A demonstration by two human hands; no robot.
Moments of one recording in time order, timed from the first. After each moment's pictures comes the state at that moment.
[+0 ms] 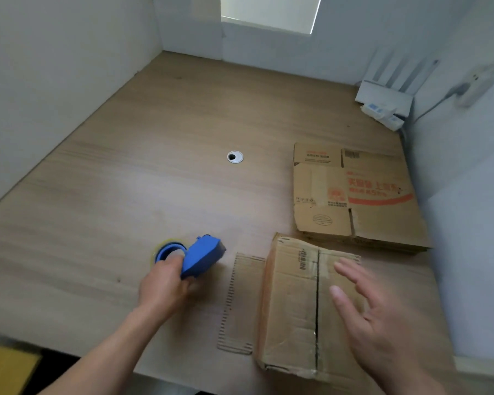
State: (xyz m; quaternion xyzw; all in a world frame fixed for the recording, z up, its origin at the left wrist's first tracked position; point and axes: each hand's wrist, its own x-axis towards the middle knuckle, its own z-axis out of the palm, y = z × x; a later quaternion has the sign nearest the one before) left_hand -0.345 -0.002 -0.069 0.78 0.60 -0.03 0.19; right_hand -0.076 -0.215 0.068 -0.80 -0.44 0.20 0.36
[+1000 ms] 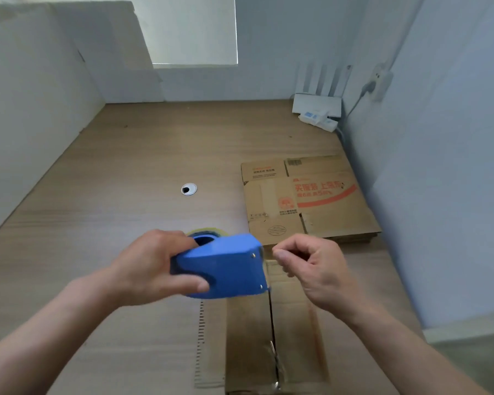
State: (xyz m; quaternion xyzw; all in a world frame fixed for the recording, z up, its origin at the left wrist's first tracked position) left_hand -0.248 0.020 0.129 0.95 0.17 0.07 0.25; right_hand -0.021 -0.177 0.101 -0.70 -0.43 0.29 0.48
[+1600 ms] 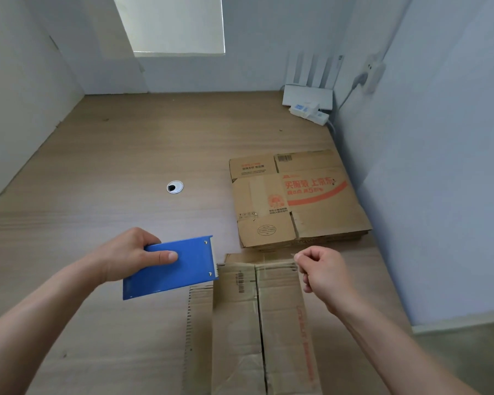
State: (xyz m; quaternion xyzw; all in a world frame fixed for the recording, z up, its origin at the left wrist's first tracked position) left_hand -0.236 0.082 0.081 0.81 0.41 -0.10 0.40; right_hand 0.021 -0.175 0.032 -0.79 -0.14 0.36 0.47
